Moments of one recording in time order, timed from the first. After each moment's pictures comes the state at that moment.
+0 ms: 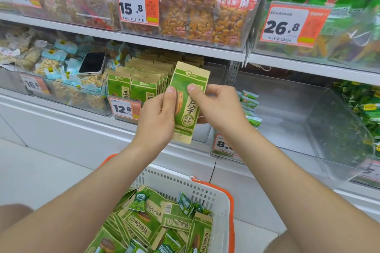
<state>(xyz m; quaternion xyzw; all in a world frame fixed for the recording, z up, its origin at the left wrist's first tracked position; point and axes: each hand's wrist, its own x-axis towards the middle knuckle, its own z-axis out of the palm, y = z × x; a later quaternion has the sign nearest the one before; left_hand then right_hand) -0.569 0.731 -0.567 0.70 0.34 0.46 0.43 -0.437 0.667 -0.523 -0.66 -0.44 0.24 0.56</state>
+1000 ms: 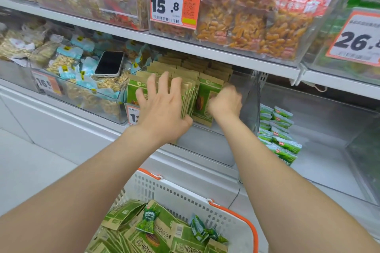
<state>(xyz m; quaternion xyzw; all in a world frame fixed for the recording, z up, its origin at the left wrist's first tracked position) -0.583 0.835 -0.565 0.85 0.47 0.22 -0.01 -0.425 0.817 -0.553 -0.85 -0.35 0.05 0.38</state>
